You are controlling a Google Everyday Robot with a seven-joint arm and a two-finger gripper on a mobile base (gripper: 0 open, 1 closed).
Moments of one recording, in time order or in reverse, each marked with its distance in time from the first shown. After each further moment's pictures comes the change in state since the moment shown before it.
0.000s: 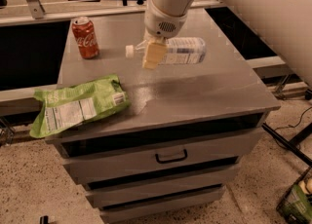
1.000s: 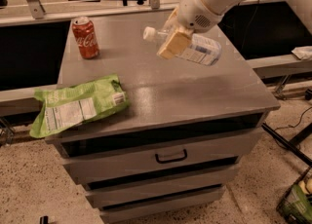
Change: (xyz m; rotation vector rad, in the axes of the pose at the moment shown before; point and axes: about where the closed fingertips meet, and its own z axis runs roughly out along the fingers) arm 0.028 -0.010 -0.040 0.085 -0.267 0.106
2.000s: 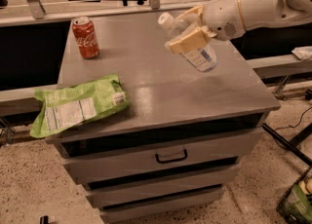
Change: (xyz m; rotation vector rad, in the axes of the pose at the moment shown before) arm 0.006 -0.002 -0.037 0.051 -0.426 0.078
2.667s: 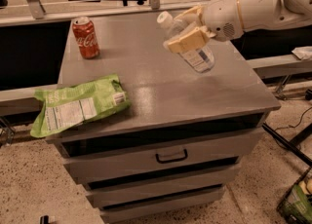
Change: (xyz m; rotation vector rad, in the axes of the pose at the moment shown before) arm -0.001 0.001 0.001 -0.001 -0.030 0.018
